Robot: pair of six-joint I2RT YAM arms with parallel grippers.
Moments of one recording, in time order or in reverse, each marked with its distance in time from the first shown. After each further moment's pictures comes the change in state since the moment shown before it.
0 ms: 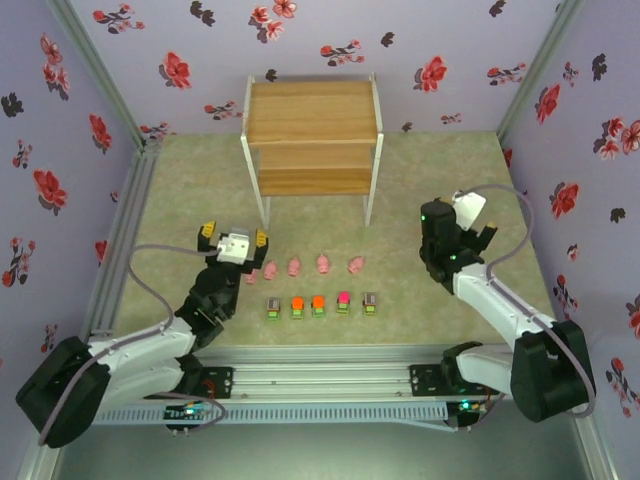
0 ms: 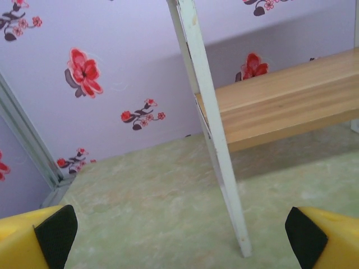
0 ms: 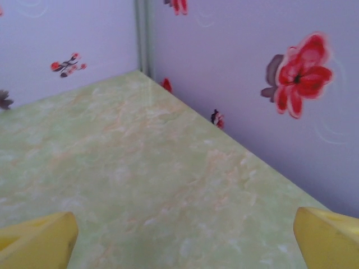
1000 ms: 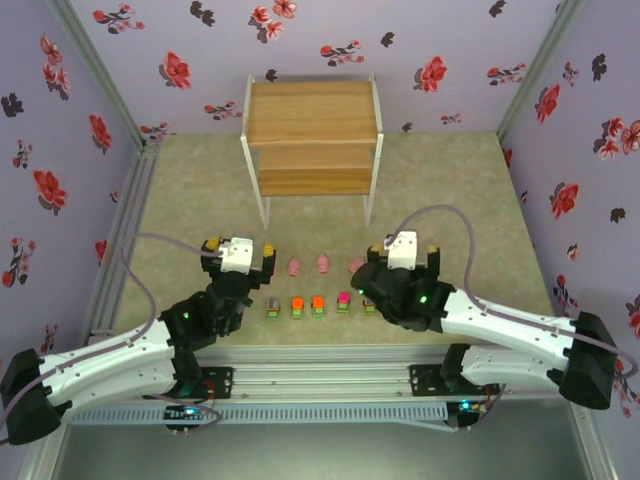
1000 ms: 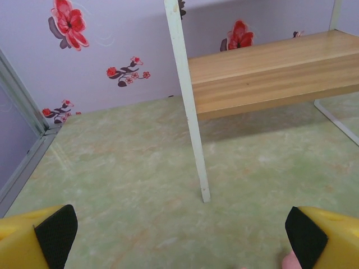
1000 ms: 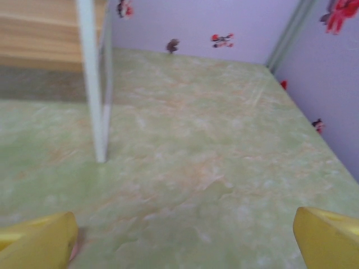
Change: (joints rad) left arm -0.293 -0.189 0.247 -0.795 -0.275 -0.391; right arm 0.788 -0.090 0.029 -0.537 0.175 0.285
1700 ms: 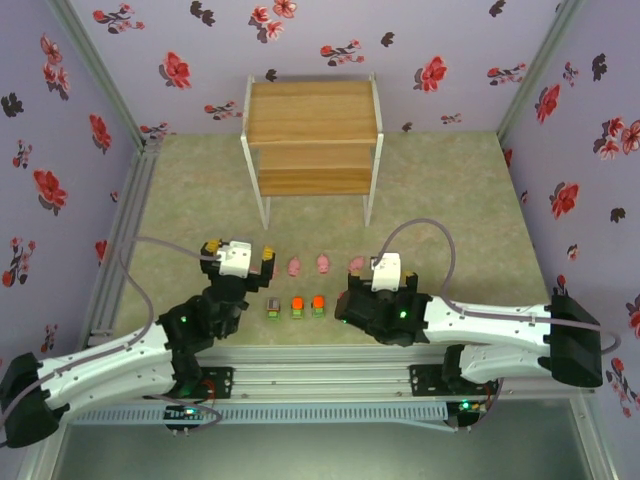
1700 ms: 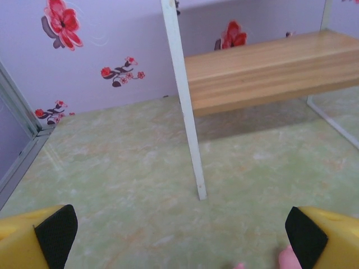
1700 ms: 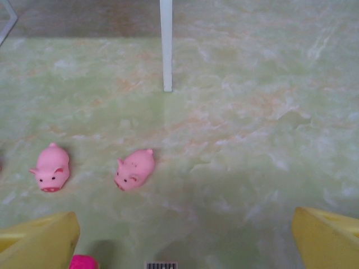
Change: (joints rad) left arm 0.002 -0.015 -0.046 0.034 0.026 0.016; right arm 0.159 0.094 -0.016 -0.085 -0.173 0.352
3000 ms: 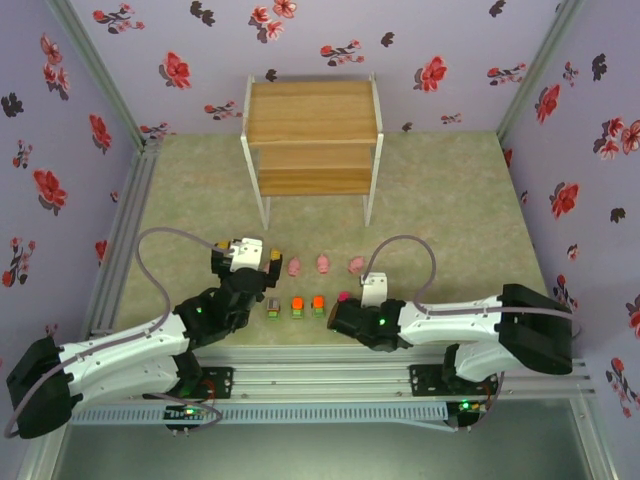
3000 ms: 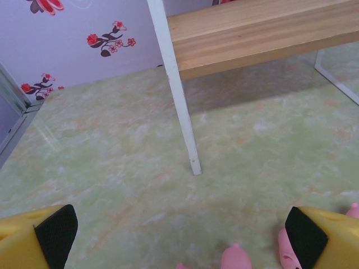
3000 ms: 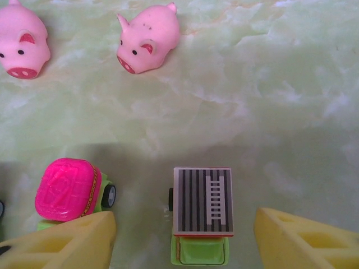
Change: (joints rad) left arm 0.049 0.137 0.022 -0.015 0.058 -0.086; right arm 0.005 0.195 -0.103 0.186 -0.277 0.121
